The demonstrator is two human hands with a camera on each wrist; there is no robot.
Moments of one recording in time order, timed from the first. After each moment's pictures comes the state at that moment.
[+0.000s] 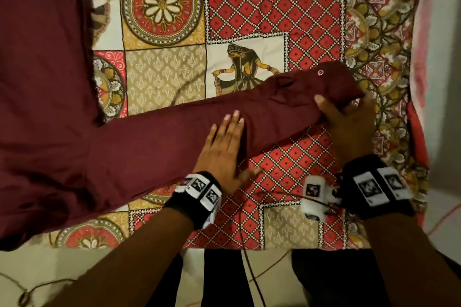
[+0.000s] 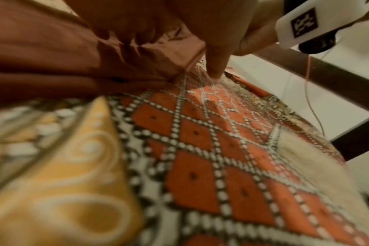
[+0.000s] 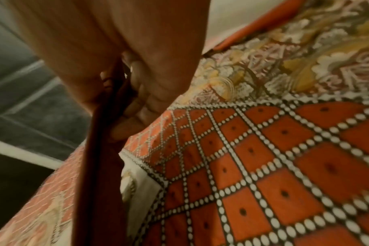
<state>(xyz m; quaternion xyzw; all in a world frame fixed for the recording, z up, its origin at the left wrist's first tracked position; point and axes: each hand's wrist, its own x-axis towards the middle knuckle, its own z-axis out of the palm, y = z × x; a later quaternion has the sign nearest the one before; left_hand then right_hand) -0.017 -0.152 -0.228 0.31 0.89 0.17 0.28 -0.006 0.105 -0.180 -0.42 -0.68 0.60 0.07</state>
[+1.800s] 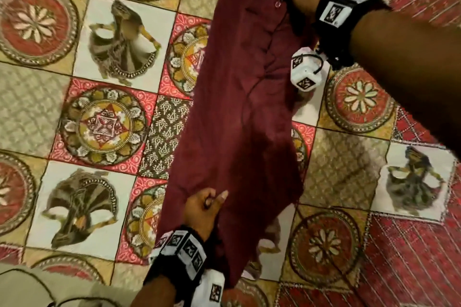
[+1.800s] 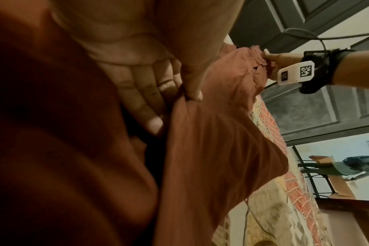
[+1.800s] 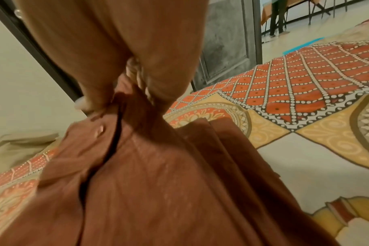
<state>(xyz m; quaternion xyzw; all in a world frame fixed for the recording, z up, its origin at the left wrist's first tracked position) -0.121 -0.528 -0.255 -0.27 0.76 0.55 0.23 -0.516 -0.296 -0.183 -0.06 -0.90 0.42 -0.06</state>
